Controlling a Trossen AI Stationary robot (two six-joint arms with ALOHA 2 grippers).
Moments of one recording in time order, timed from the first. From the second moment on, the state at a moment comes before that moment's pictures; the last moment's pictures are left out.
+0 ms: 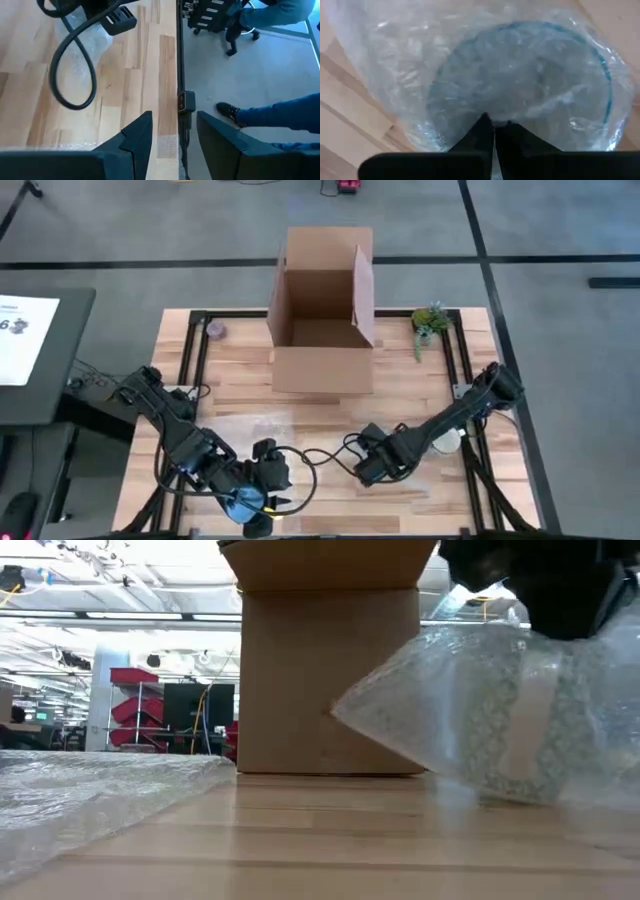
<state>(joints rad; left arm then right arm) -0.71 1.75 1.96 -1.10 -0.33 -0.72 0.50 1.85 1.43 -1.11 0.16 1.32</state>
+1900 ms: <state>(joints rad) -0.72 1.75 1.96 -1.10 -0.32 -0.74 0.28 1.71 1.56 -1.13 -0.14 1.11</state>
